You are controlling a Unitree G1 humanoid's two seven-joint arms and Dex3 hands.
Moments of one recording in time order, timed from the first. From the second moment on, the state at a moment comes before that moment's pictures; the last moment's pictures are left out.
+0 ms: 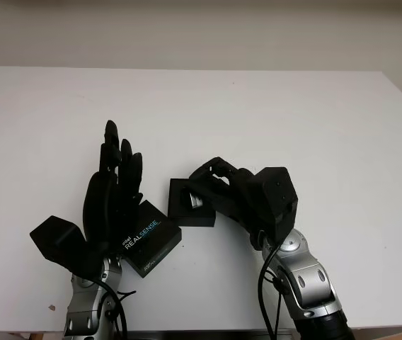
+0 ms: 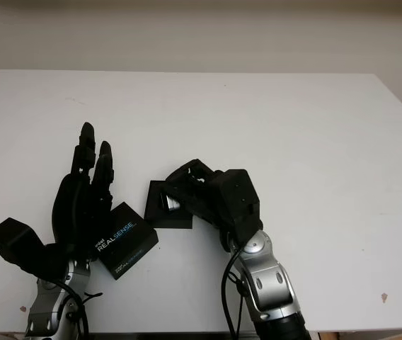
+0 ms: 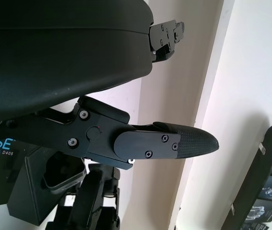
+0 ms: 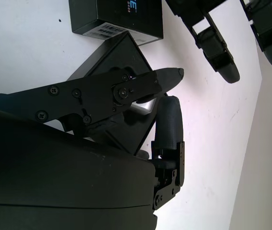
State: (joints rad) left arm -0.03 -0.01 0.09 -0.06 -0.23 -0.13 -0.15; right arm -0.22 -0.05 0.23 -0.12 -0.08 0.45 0.13
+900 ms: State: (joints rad) left arm -0.03 0.00 0.09 -0.06 -0.23 -0.14 -0.16; right arm -0.17 -0.30 0.34 -0.24 -0.86 -0.03 -0.03
